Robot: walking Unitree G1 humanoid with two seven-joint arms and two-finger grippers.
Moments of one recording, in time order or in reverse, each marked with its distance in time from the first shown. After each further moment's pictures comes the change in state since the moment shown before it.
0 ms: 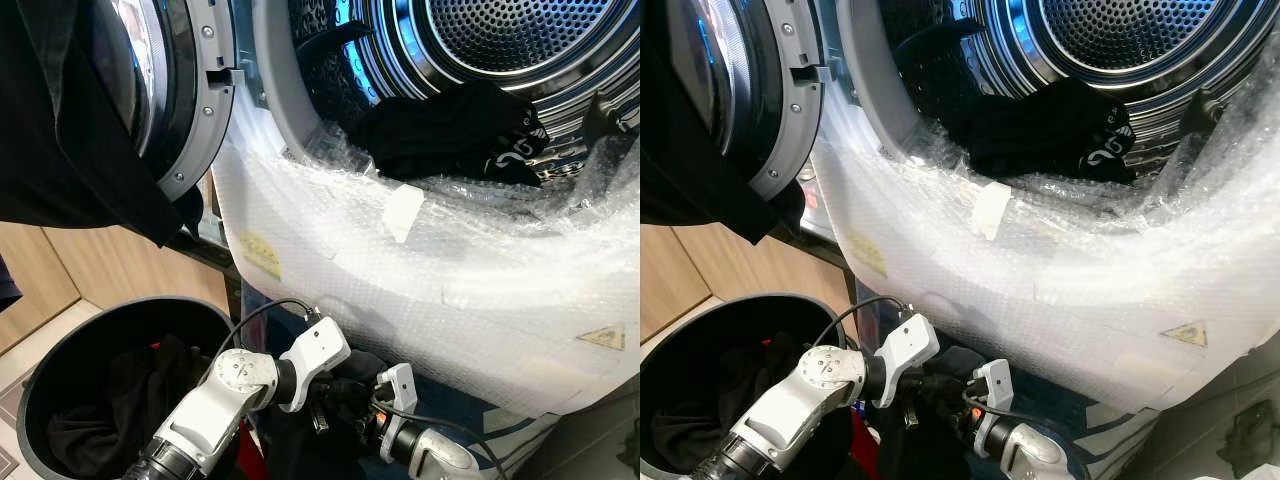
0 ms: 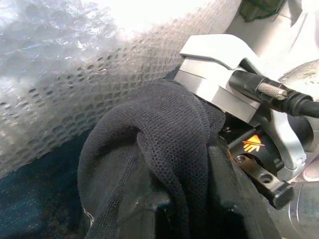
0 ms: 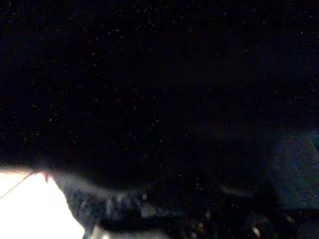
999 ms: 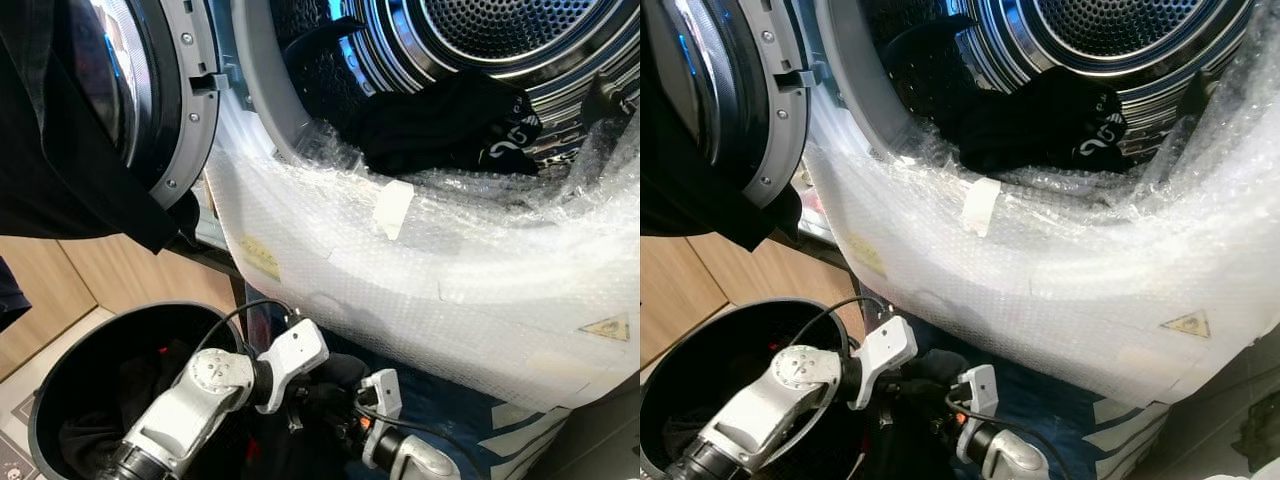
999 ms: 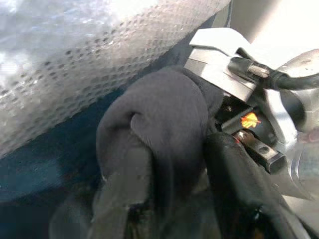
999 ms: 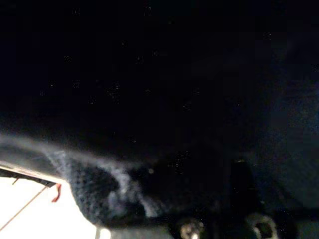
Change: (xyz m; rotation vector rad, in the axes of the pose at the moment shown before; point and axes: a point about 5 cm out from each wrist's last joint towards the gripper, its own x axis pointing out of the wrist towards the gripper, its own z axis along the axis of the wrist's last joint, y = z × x) left arm -0.037 0.011 -0.006 0.024 0.054 -0.005; right arm 0.014 0.012 -0.012 0.031 -0.006 -0.033
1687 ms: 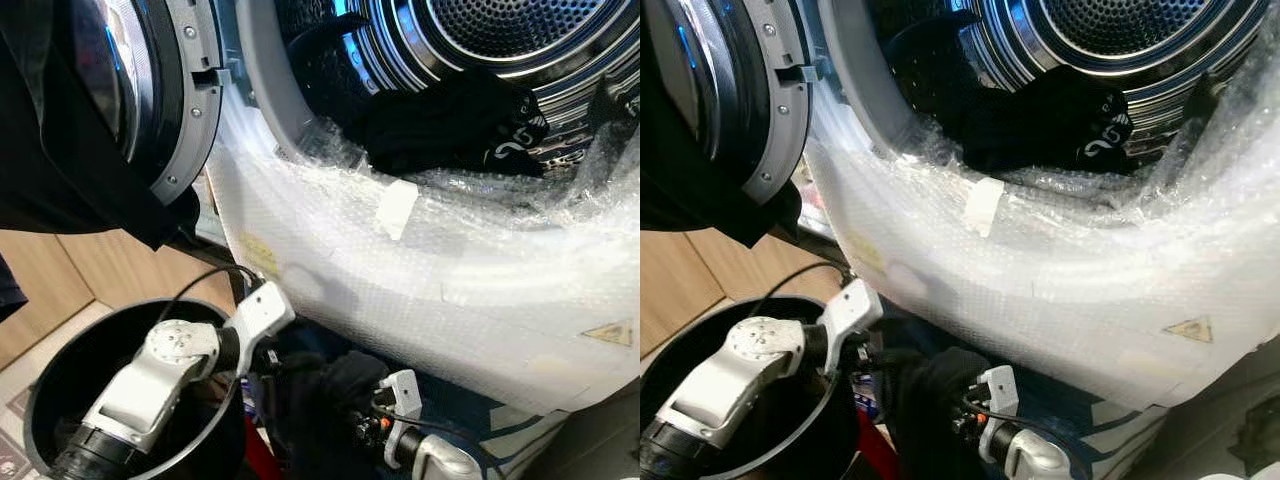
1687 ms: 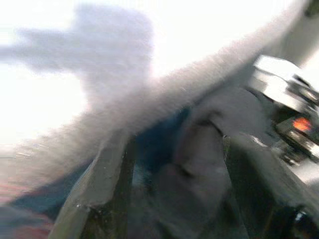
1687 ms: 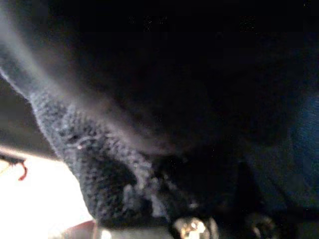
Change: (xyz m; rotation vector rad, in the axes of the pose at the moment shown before) left arm -0.037 0.027 0.025 0.059 -0.066 0.252; right arm -0.019 -0.024 0.004 -0.068 0.074 -0.060
